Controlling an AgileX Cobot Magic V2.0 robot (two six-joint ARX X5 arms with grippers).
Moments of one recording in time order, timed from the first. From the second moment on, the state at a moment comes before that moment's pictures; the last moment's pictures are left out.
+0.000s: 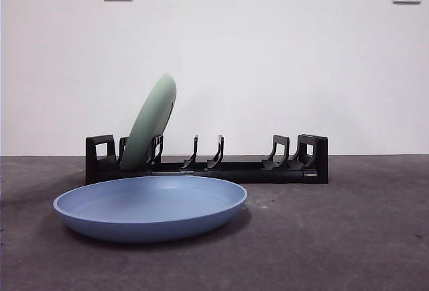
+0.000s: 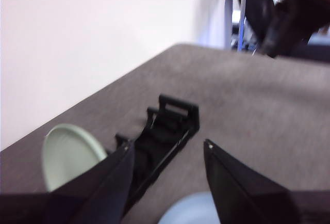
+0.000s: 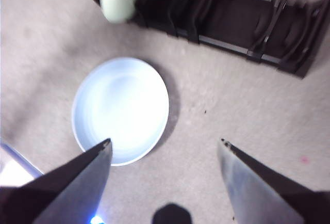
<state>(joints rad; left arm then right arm) -0.21 0.87 0.99 -0.37 0.58 0.30 0.29 1.48 1.65 -1.16 -0.42 -0.05</state>
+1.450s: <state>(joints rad) -0.27 0.65 0.99 -0.79 0.55 0.47 0.55 1.95 1.30 -0.58 -0.39 0.10</state>
